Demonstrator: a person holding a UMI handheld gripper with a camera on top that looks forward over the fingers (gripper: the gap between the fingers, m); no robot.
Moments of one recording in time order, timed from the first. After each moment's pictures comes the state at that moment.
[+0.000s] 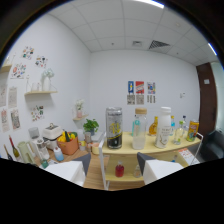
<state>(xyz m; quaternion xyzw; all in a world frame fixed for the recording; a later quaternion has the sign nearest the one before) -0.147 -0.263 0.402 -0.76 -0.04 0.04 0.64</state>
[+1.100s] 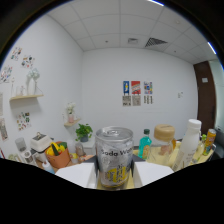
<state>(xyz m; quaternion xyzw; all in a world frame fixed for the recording) -0.163 -0.105 0.416 -0.76 -0.01 0.03 0.65</state>
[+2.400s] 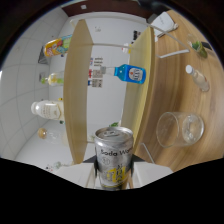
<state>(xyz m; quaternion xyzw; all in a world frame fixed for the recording) -0.037 -0.208 0.231 -0.62 0.41 0.53 0.41</state>
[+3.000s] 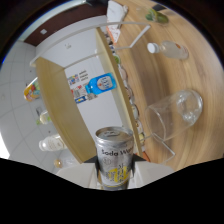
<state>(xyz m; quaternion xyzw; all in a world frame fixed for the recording) -0.008 -0.204 0.233 -0.49 0.52 0.62 0.31</state>
